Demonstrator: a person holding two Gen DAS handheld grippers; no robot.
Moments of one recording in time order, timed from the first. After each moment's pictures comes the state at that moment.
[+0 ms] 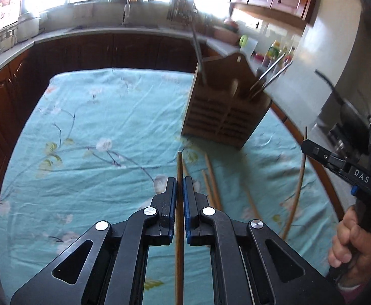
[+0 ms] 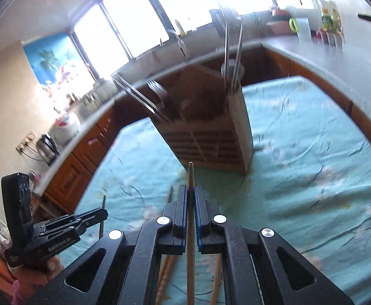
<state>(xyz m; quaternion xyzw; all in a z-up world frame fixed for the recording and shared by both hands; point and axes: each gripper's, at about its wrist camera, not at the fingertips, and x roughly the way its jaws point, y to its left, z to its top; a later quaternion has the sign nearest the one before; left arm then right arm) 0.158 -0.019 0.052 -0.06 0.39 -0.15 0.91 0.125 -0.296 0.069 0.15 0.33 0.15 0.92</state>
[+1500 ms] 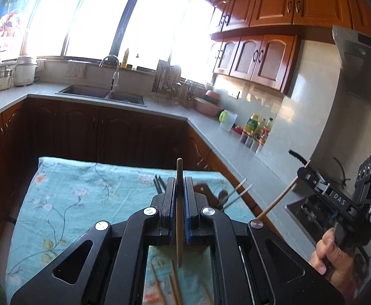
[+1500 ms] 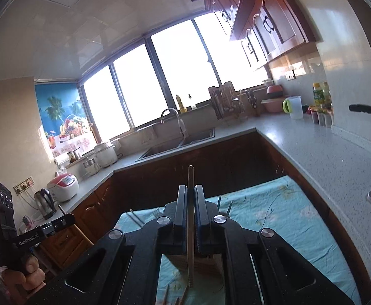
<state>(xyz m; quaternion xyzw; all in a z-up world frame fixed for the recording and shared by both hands) 0.204 -0.023 0.194 -0.12 0.21 -0.18 0.95 0.150 -0.339 0.201 0.14 0.14 0.10 0.97</state>
